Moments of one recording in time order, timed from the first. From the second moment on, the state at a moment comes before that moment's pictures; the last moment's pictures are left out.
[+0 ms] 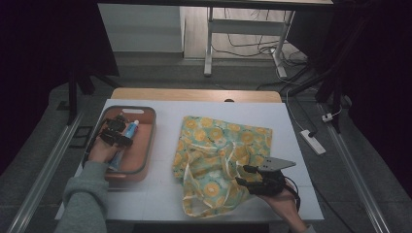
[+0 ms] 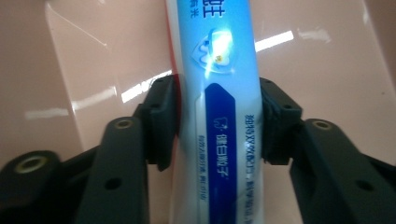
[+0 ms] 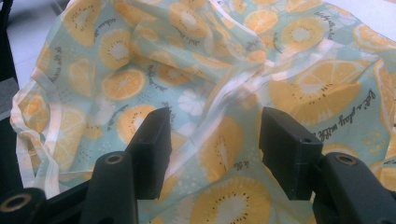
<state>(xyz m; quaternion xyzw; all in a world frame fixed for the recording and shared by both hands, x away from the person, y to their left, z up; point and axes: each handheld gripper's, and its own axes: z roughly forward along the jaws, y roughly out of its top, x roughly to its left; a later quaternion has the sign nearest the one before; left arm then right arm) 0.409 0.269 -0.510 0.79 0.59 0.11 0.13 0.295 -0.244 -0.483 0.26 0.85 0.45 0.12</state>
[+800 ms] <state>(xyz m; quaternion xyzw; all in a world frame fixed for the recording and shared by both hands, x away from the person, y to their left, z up) 0.367 0.274 -0.420 0.78 0.52 0.19 0.29 0.295 -0.244 -0.484 0.26 0.85 0.45 0.12</state>
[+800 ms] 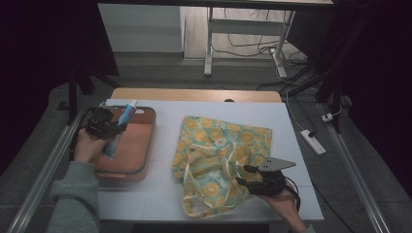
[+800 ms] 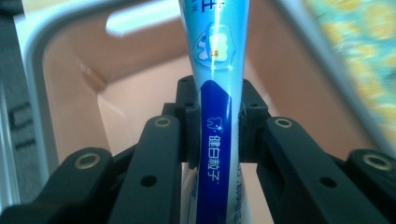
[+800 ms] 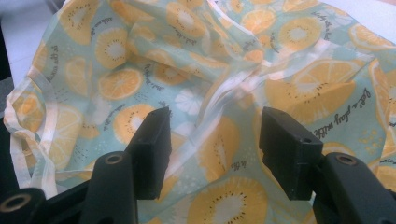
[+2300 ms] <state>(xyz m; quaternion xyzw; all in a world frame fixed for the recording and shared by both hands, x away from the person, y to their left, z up) 0.346 0.016 -0.402 0.86 0.23 0.03 0.46 0.284 -0.231 -0.466 0.25 0.85 0.45 0.13</state>
